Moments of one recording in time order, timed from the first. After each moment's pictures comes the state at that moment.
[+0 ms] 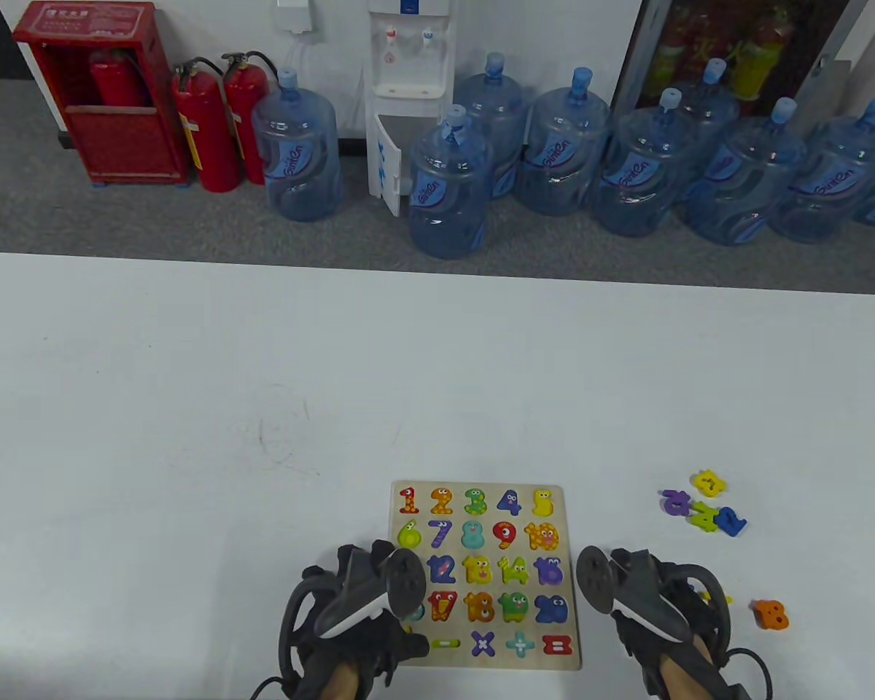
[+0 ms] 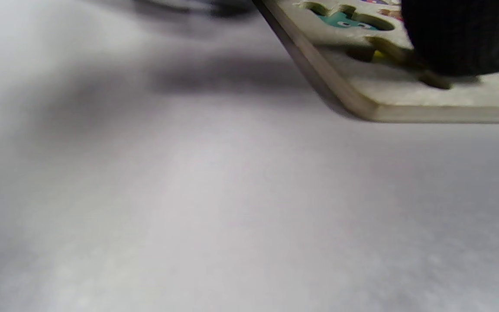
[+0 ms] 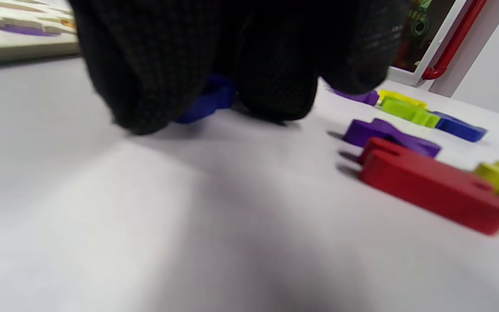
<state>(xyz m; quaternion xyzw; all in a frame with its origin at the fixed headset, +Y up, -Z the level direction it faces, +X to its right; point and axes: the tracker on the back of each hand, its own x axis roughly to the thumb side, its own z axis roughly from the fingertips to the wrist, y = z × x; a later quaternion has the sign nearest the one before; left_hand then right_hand) -0.087 -0.755 -0.214 -0.27 -0.08 0.04 0.96 0.216 -0.746 -0.239 -0.04 -0.08 -0.99 0.13</state>
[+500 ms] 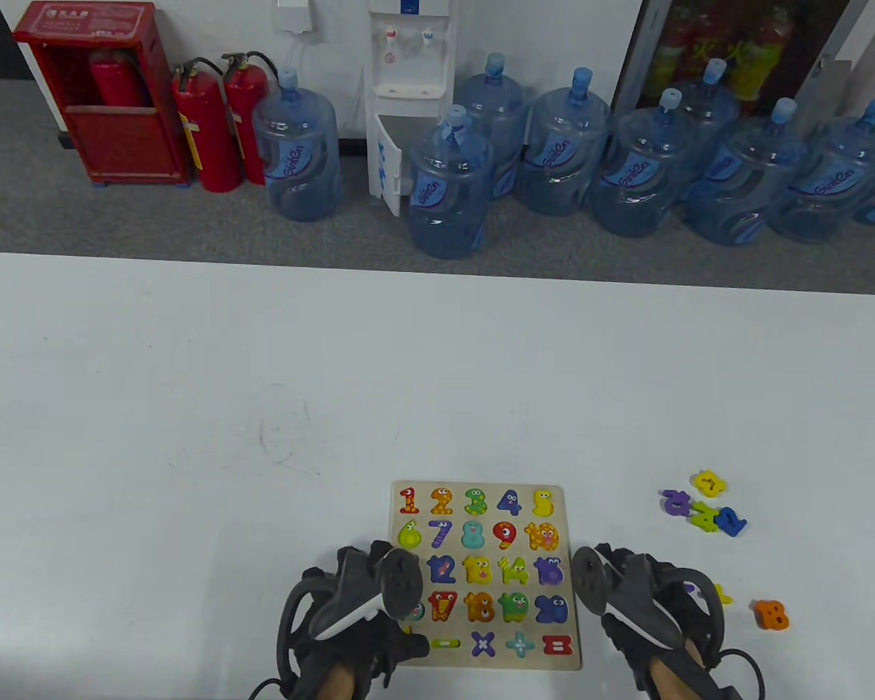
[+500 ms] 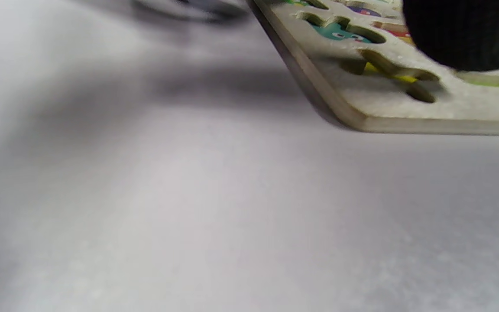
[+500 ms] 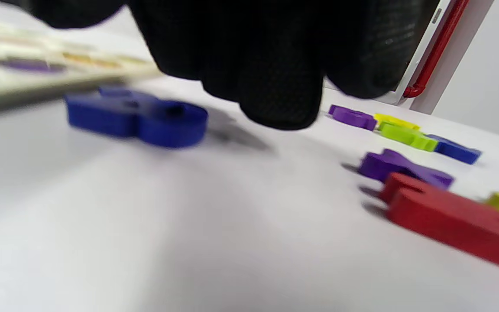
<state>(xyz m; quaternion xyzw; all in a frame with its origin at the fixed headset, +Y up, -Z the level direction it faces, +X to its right) -0.090 -0.754 -0.212 -0.27 -0.08 0.05 0.96 0.210 -0.733 -0.234 -0.03 -0.04 -0.99 0.09</state>
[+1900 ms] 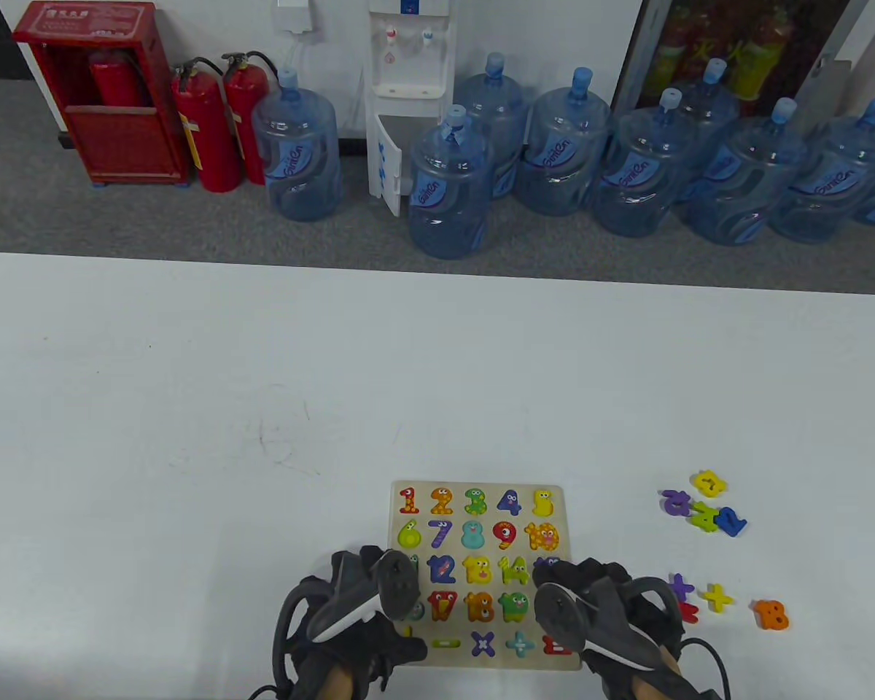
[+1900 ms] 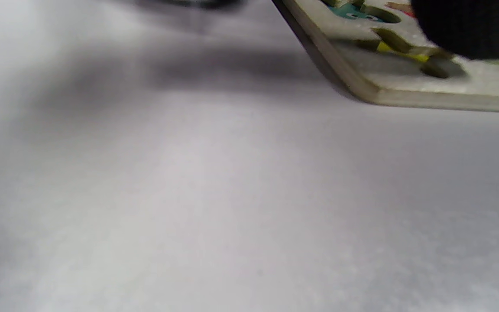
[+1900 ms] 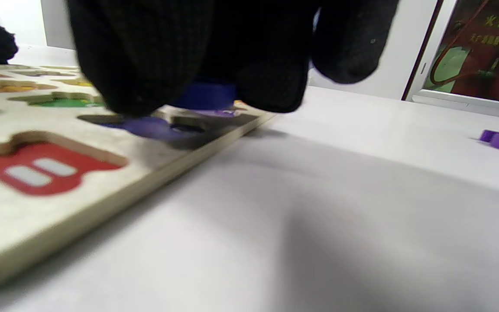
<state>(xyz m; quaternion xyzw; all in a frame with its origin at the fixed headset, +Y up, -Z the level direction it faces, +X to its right) -0.094 -0.756 -0.208 -0.29 -0.07 0.05 0.95 0.163 -0.733 -0.212 -0.18 -0.02 -0.98 0.06</state>
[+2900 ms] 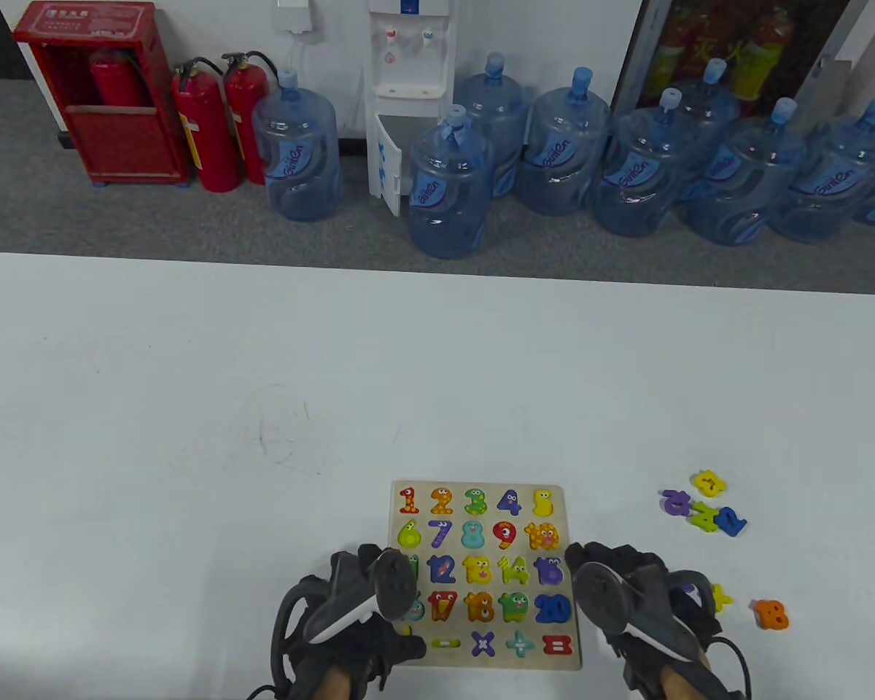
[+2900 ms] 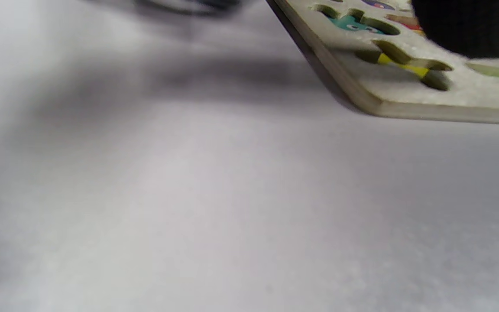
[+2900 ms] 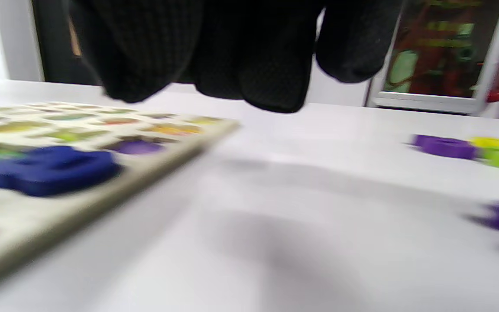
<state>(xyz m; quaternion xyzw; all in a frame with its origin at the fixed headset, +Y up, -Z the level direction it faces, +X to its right) -0.096 -0.753 -0.208 -0.27 -0.07 0.06 0.96 0.214 -0.719 -0.227 -0.10 0.00 -0.99 0.03</state>
